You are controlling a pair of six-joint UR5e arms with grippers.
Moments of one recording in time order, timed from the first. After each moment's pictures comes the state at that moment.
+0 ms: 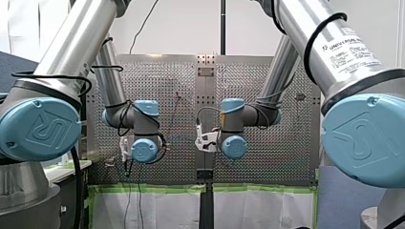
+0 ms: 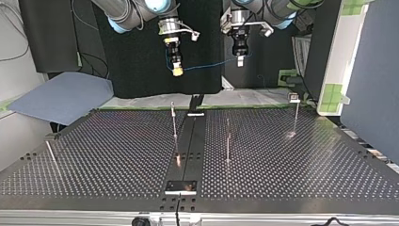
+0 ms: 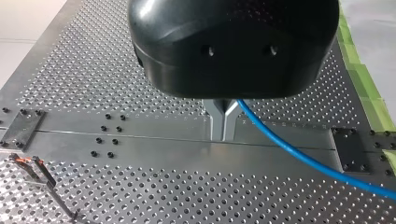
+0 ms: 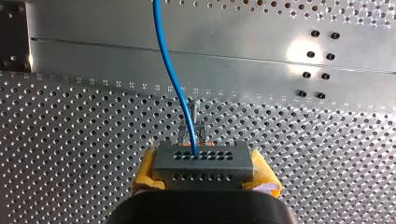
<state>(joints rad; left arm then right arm) -0.55 -1.99 -2.39 -1.89 -2.15 -1.63 2.37 -1.00 2.02 -1.04 1.83 1.47</state>
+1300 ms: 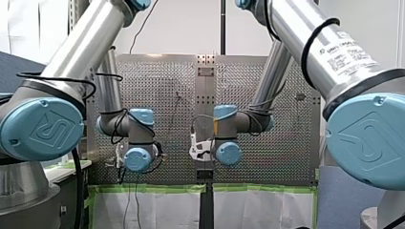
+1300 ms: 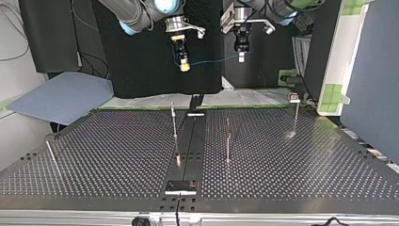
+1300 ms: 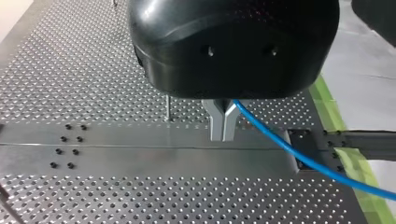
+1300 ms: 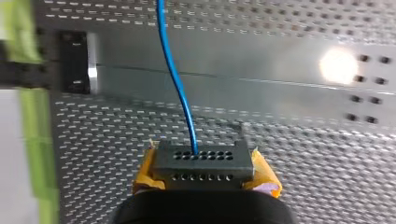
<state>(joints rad) -0.52 -2.08 -2.44 -1.81 -2.09 -1.56 2.42 -0.92 1.97 -0.96 1.86 1.53</state>
